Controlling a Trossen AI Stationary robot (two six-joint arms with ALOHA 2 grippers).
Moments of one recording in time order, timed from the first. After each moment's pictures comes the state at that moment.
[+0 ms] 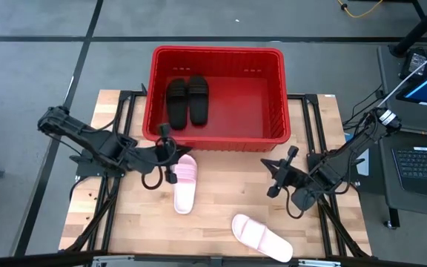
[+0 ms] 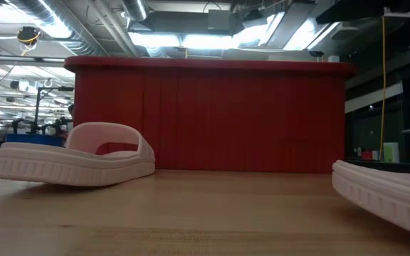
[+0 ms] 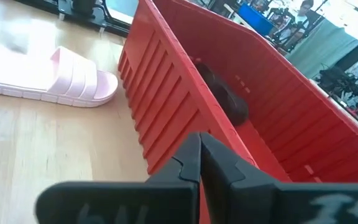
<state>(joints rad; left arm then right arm) -0.42 1.20 1.20 -0.53 -0.79 0.11 0.72 1.18 0.79 -0.39 1.20 0.23</state>
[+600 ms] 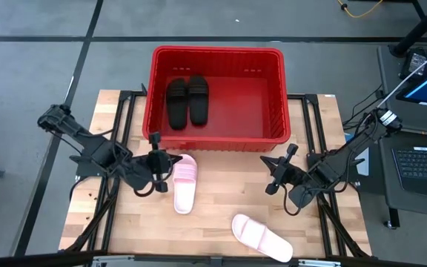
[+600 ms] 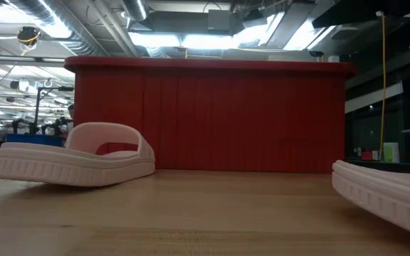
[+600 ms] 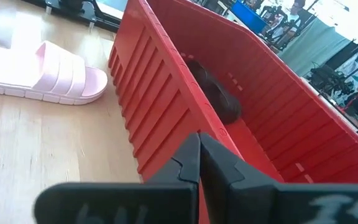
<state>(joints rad) -0.56 1.20 1.20 -0.75 -0.85 -0.16 0.69 1.18 0.79 -0.39 1.20 0.20</state>
